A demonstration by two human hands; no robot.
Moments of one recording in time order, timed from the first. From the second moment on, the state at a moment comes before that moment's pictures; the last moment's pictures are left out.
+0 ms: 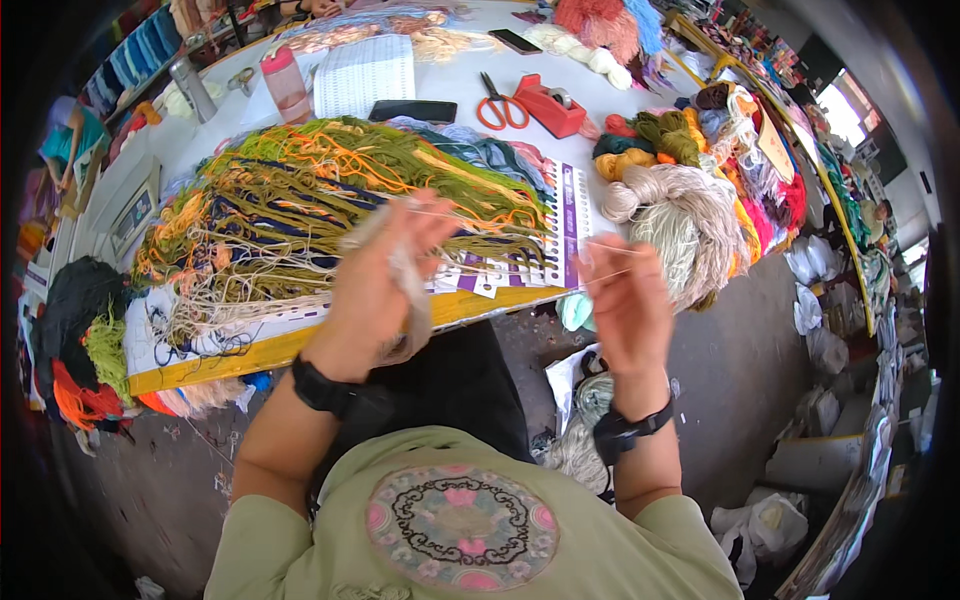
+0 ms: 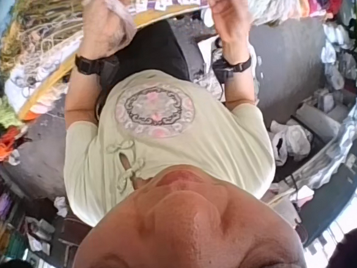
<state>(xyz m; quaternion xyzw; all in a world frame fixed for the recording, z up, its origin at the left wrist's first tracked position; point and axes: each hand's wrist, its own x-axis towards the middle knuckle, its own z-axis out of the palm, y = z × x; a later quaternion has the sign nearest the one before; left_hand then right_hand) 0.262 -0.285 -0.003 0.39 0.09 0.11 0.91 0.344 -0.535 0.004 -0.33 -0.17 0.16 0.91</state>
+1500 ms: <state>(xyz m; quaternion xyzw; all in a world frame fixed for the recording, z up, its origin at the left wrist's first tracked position) 0.360 -0.388 -0.076 0.67 0.17 -0.14 0.71 0.450 -0.557 -0.062 -0.75 -0.25 0.39 0.48</state>
